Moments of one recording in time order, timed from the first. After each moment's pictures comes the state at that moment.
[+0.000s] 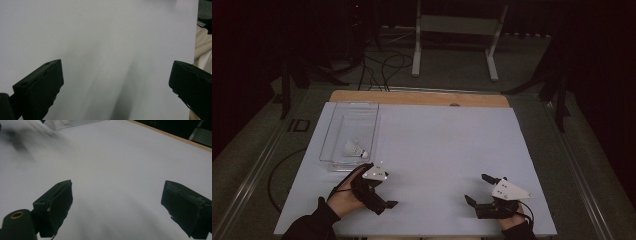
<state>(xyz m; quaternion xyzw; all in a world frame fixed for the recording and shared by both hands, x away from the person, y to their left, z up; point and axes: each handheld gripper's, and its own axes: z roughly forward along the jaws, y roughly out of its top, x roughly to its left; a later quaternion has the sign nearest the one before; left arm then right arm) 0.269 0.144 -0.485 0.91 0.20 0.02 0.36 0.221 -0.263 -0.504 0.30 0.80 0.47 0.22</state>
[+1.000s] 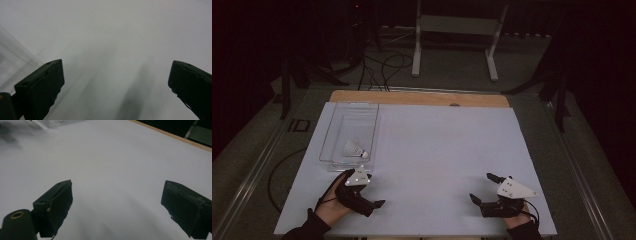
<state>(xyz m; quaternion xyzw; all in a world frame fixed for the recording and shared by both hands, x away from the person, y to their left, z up) 0.254 0.182 -0.505 0.89 0.28 0.07 0.37 0.223 -0.276 -0.500 0.31 0.80 0.46 0.22</state>
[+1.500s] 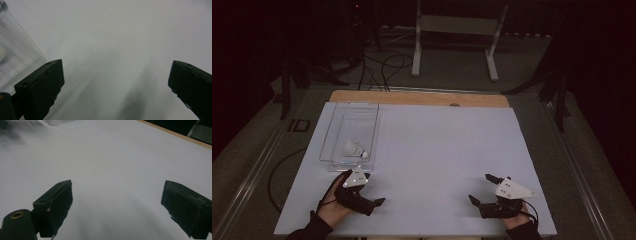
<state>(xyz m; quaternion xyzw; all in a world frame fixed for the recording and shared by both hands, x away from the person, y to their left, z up) 0.253 0.185 -0.511 0.87 0.30 0.09 0.38 0.222 -0.274 -0.503 0.30 0.81 0.46 0.22</state>
